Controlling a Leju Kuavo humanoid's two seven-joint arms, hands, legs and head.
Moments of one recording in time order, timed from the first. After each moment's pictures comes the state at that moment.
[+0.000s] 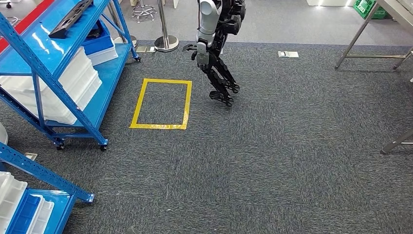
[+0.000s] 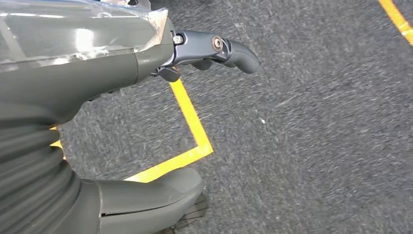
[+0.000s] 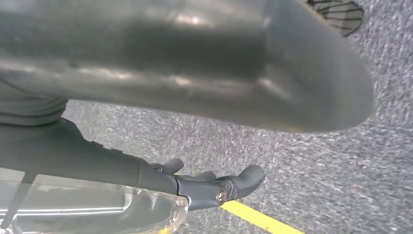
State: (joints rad) left arm -0.15 -0.18 0.76 -0.20 -0.93 0.33 -0.66; right arm -0.10 0.15 -1.12 -0.19 1.42 -0.07 -0.18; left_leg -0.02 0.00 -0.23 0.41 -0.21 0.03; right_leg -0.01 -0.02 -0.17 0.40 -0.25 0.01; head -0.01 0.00
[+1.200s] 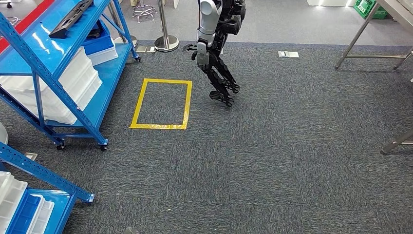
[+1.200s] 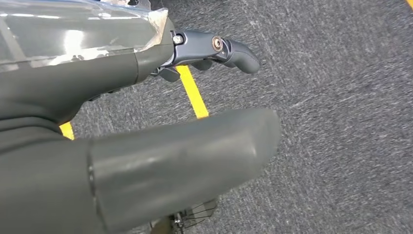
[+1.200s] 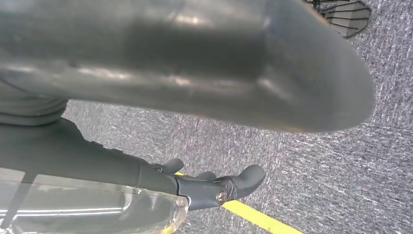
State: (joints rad) left arm -0.14 -0.17 0.76 -0.20 -0.90 0.32 -0.61; right arm -0.10 0.15 -1.12 -0.19 1.43 -0.07 -0.17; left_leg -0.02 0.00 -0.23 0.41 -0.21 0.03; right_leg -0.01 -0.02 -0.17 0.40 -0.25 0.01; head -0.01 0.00
